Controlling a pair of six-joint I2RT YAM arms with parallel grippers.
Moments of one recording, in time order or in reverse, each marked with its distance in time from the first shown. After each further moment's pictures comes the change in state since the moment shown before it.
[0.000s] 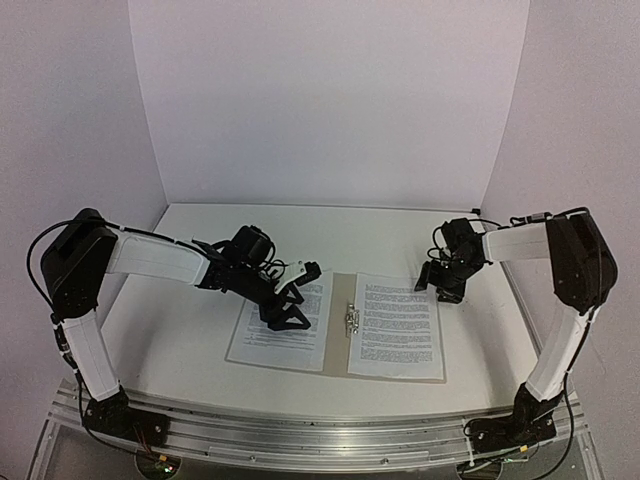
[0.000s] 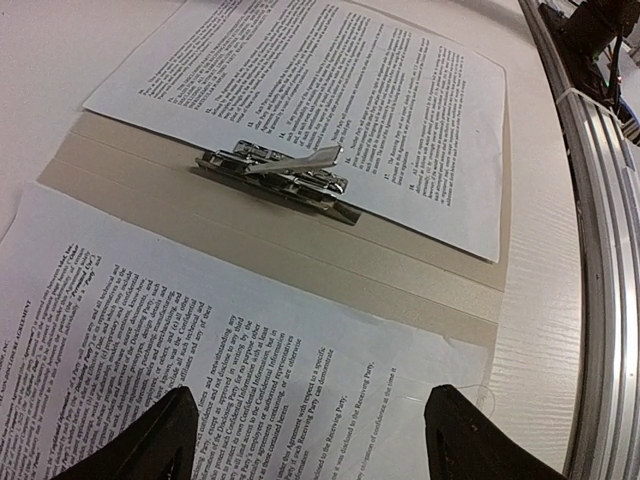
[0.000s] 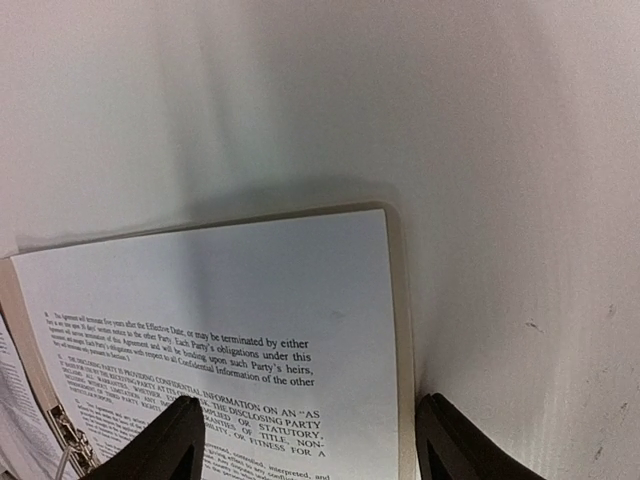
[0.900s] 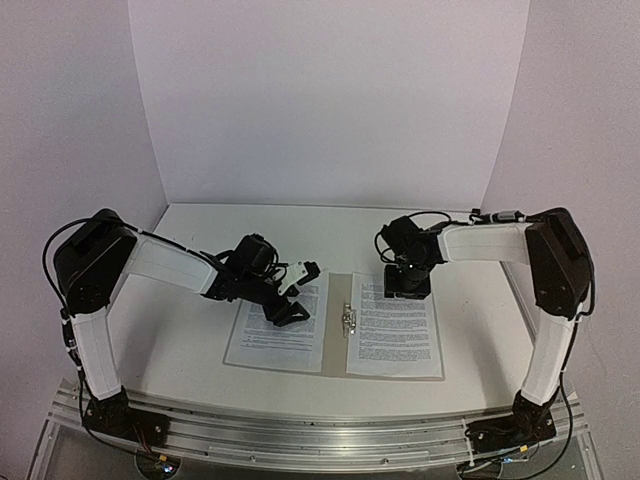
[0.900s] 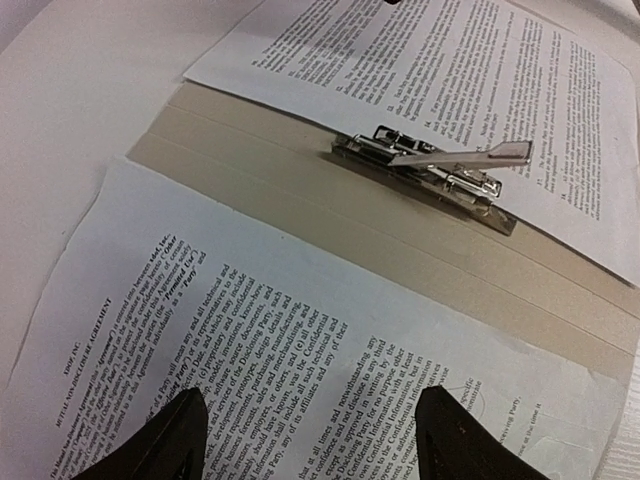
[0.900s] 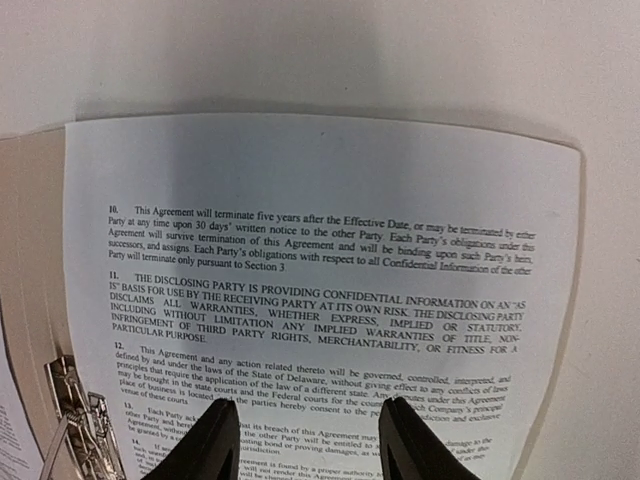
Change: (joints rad) left arm -0.001 0.077 -0.038 0.198 -0.238 -0.025; right arm 0.332 0.061 0.206 -0.200 0.305 0.030
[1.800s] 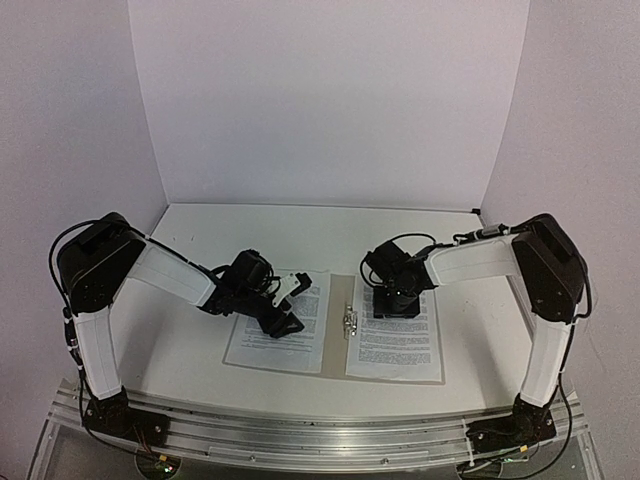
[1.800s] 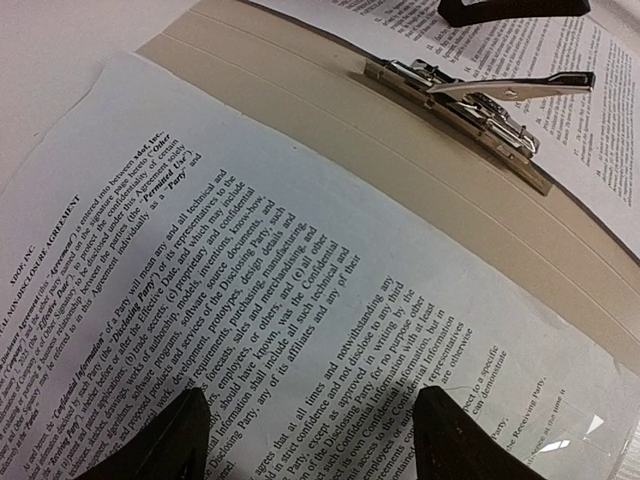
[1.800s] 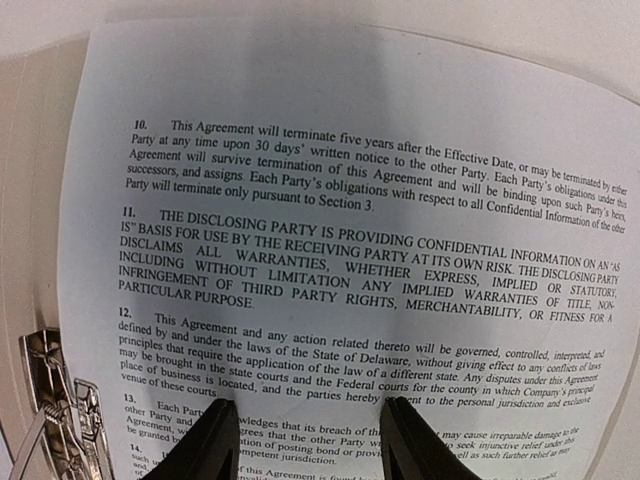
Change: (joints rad) left arm 0.000 0.022 -0.110 0.101 -0.031 -0.128; right arm 0.122 0.021 -0.120 0.137 0.067 0.076
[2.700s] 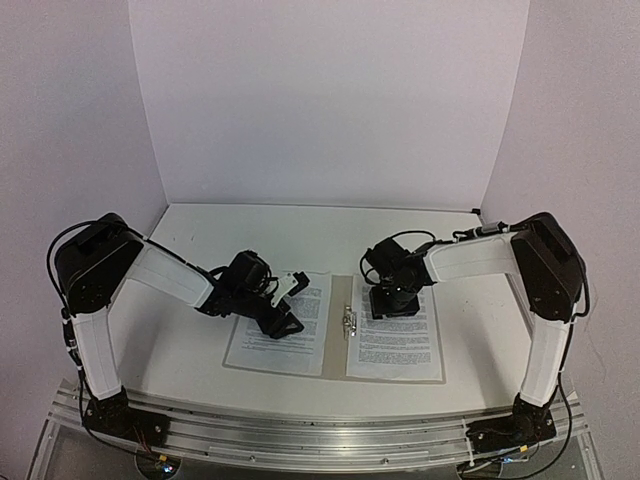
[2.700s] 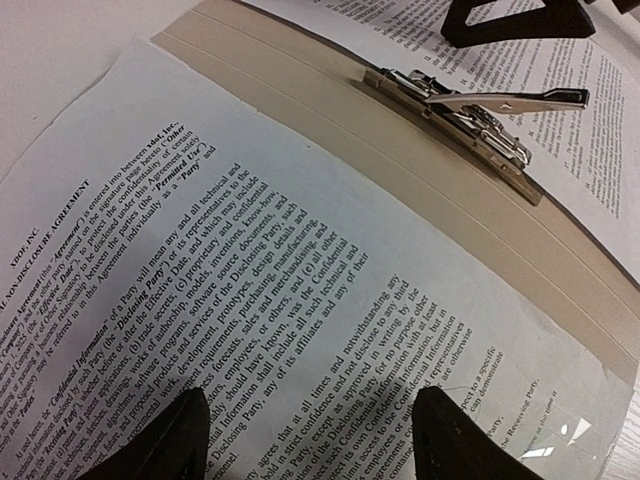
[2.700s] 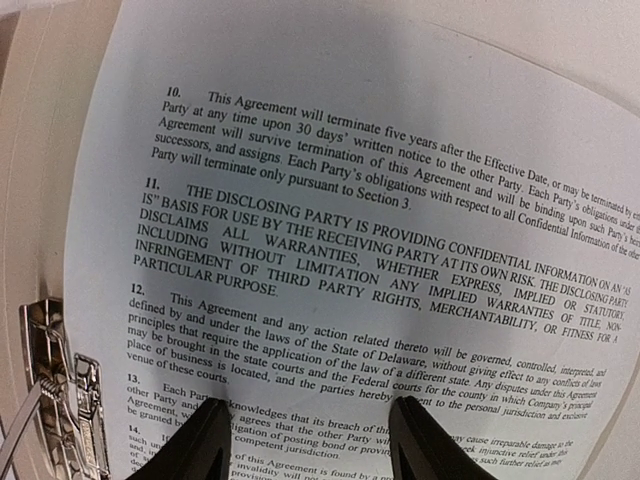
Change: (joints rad) left arm -0.002 -0.012 -0.022 0.014 0.020 -0.059; right arm -0.005 0.009 0.031 -0.034 -0.060 -0.123
